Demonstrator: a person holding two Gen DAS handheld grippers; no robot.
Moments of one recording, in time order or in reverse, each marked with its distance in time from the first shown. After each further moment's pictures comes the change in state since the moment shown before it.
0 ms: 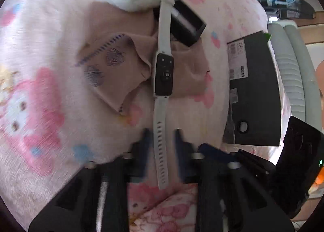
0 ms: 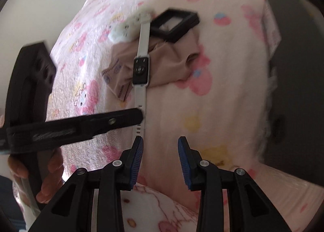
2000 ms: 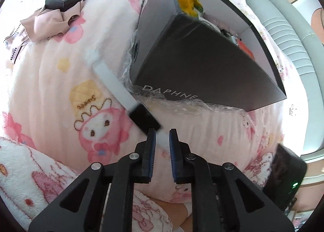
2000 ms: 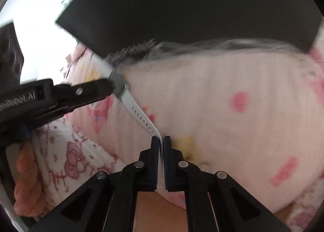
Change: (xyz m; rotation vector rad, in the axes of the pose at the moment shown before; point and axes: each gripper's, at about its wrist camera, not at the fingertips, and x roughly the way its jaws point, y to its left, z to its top) left arm 0.057 -0.141 -0.108 0.210 -0.124 0.121; right arm -0.091 -0.178 -0.166 0.252 -0.207 -0.095
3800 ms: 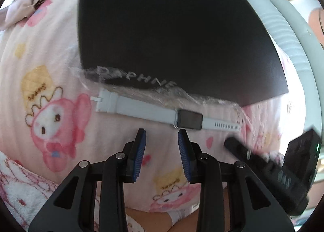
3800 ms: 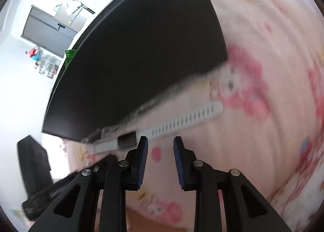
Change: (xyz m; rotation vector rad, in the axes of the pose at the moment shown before) left arm 0.039 -0.026 -0.003 -0.026 0.028 -0.057; right arm -0.041 -0.066 0.004 0.429 -0.191 0.085
